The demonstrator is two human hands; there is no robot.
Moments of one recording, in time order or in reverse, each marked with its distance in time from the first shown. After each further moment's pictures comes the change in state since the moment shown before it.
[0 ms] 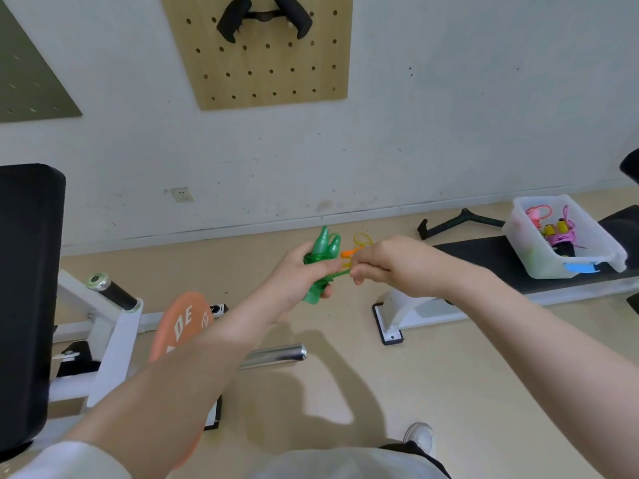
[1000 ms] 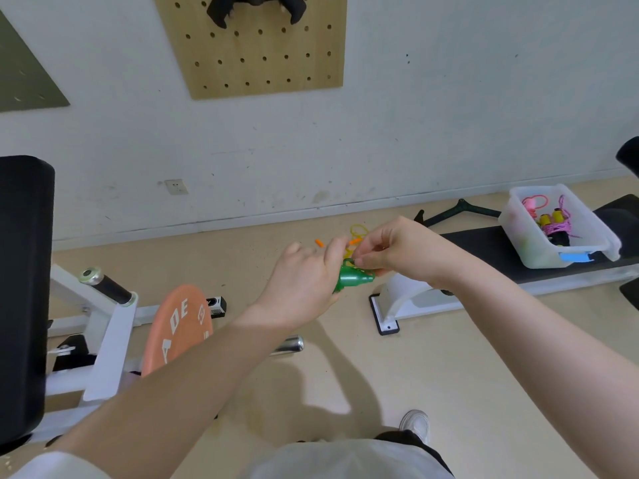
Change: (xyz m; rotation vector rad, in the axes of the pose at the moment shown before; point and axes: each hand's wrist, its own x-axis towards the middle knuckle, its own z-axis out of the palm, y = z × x) left_hand -0.002 -0.016 0.005 1.454 0.235 0.893; right_hand -0.005 0.004 0.003 0.613 0.148 0.316
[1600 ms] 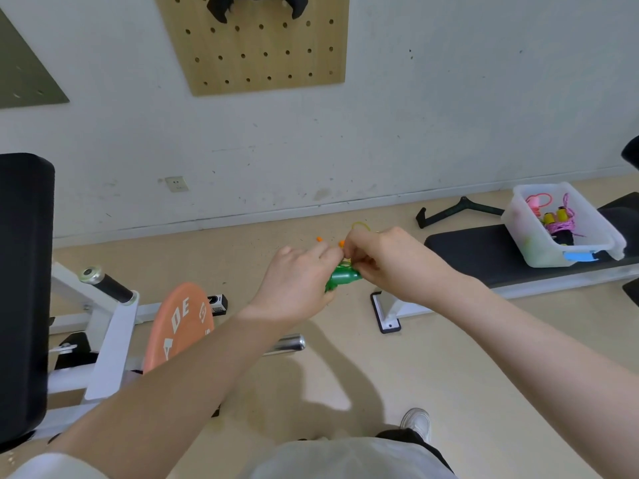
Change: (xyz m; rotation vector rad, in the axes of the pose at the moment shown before) left_hand 0.001 -0.006 -0.005 -0.018 -0.243 -0.091; right_hand 0.007 0.007 0.021 -0.538 0.147 -0.400
